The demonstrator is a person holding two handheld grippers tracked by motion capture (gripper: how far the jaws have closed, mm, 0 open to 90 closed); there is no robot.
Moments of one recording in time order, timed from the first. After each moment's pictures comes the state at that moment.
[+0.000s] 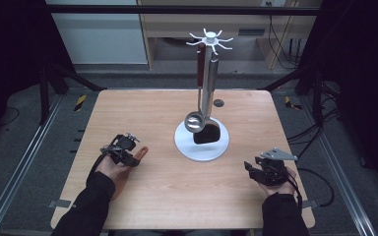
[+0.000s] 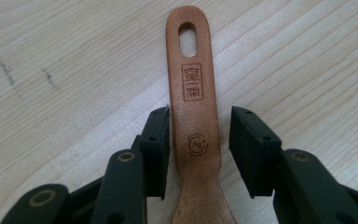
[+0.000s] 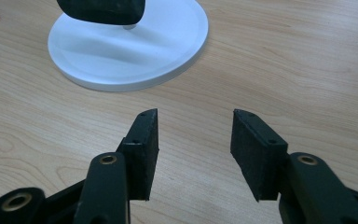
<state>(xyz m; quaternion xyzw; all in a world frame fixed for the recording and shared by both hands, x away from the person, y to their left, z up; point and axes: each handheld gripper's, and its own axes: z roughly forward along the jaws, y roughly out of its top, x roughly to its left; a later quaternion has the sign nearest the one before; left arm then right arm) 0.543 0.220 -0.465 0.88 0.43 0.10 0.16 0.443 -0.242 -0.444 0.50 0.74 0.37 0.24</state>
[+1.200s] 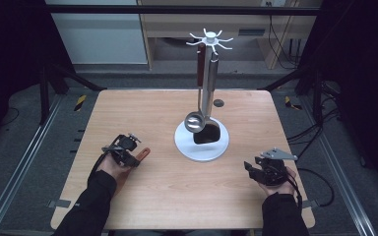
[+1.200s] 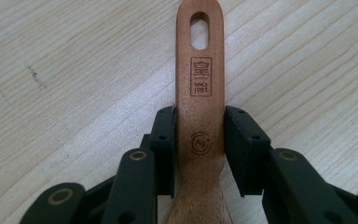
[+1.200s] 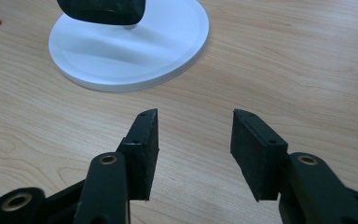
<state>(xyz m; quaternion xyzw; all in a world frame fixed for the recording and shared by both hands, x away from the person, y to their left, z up) 0.546 0.218 -0.467 0.89 0.43 0.08 0.15 0.444 -0.241 -0.444 0.50 0.74 0.37 0.23</state>
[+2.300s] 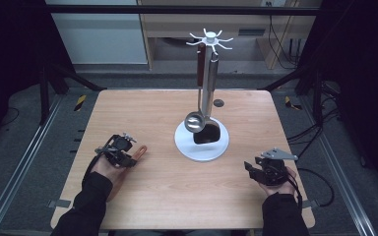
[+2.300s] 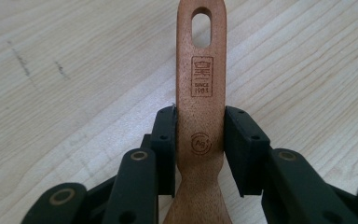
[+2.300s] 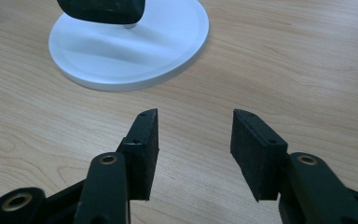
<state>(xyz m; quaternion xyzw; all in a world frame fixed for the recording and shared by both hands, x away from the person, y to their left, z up) 0.529 0.229 -0.446 0.88 0.42 0.10 0.18 0.444 -0.242 -0.444 0.50 0.74 0.37 0.23</state>
